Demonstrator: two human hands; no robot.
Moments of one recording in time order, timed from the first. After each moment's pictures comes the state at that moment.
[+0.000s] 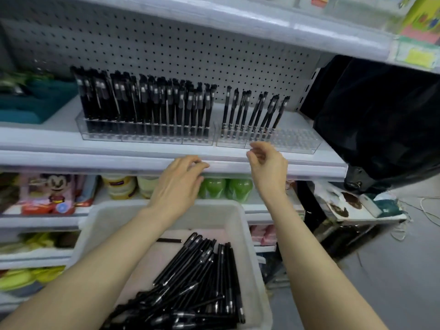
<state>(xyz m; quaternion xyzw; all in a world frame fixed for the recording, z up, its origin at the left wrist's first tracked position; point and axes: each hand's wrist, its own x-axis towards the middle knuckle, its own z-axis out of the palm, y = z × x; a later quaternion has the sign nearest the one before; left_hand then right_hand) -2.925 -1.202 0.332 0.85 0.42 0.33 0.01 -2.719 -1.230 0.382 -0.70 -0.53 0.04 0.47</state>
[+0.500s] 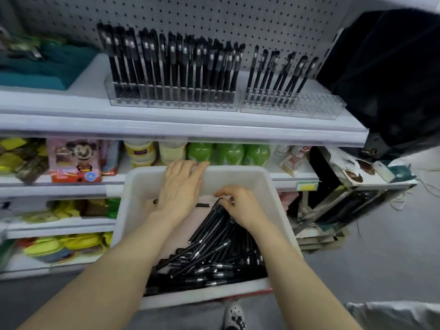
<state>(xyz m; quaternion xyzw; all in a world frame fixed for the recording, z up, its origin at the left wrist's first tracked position) -2.989 -1.232 0.247 0.84 0.44 0.32 -0.02 -2.813 -1.298 0.257 -0.68 -0.67 0.21 0.21</state>
